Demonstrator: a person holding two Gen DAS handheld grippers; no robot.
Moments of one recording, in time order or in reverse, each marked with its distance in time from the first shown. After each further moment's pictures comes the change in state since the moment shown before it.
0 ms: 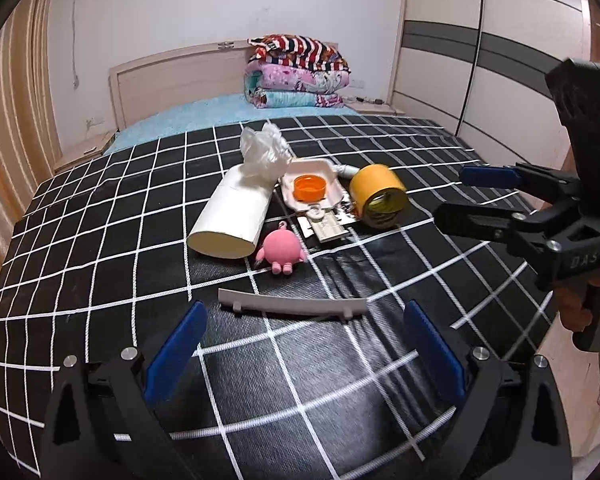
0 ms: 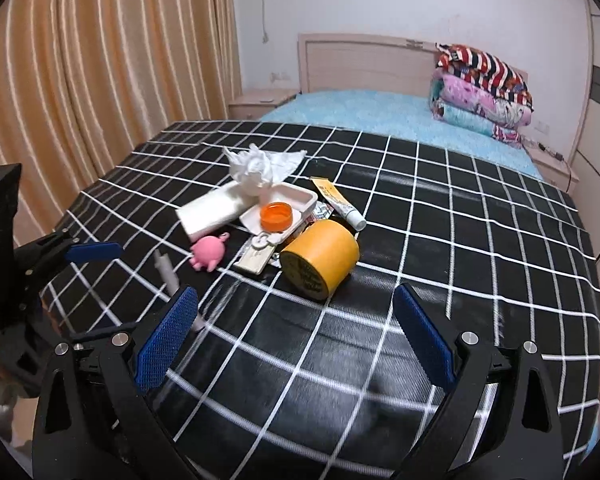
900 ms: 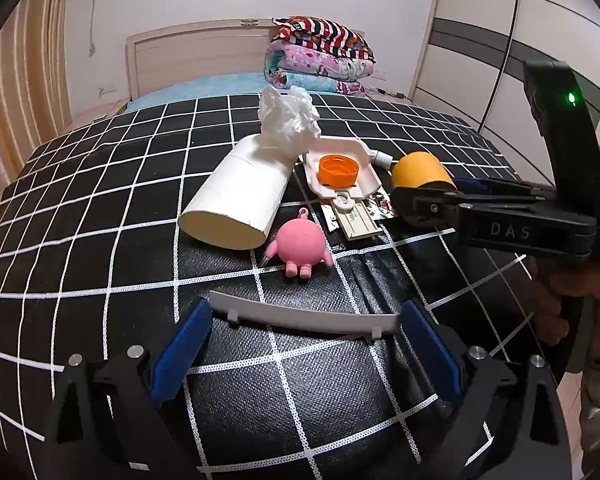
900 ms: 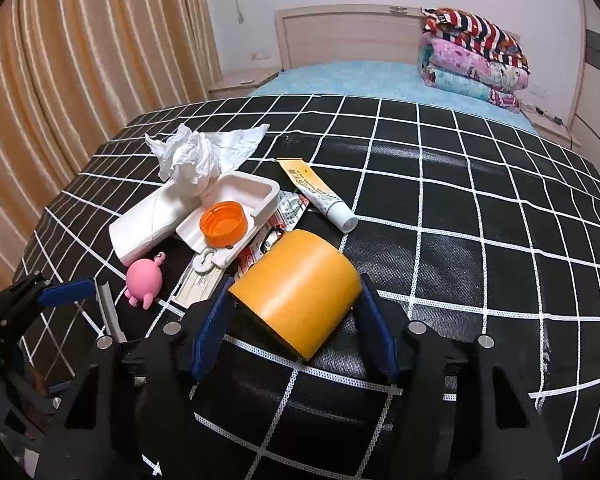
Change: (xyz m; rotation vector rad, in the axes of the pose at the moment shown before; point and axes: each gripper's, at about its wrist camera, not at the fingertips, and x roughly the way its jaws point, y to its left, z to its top) left arm 0.036 0.015 0.004 -0.110 0.049 0.011; right arm 0.056 -0.021 0.013 0.093 0.076 -0.003
